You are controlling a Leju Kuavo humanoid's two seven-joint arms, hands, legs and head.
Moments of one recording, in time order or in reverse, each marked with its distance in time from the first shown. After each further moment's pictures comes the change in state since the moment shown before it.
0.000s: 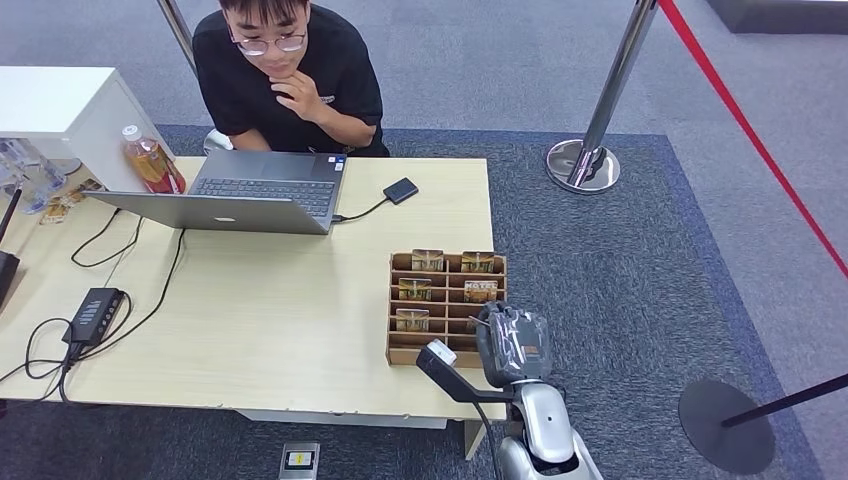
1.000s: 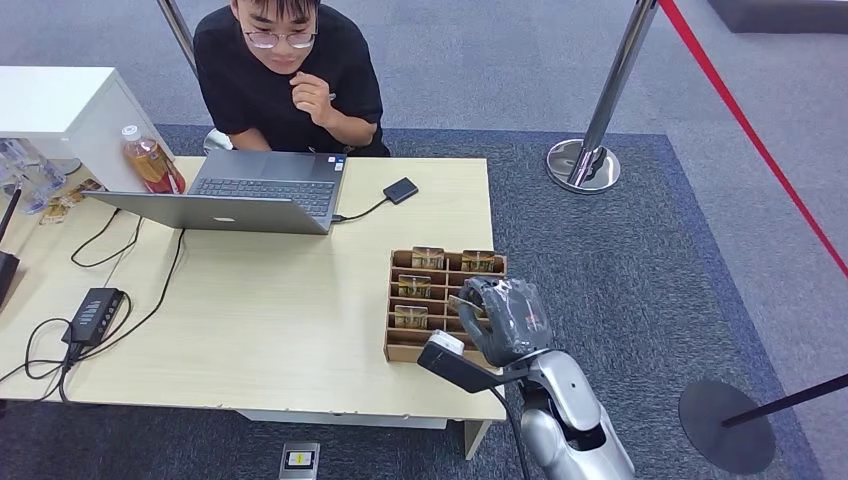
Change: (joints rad) left arm -0.001 0.004 0.003 0.000 0.001 -0.011 -0.012; right arm -0.076 -0.110 0.082 -0.191 -0.311 0.218 -0.232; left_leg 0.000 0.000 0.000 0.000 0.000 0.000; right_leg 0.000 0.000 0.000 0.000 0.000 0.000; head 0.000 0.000
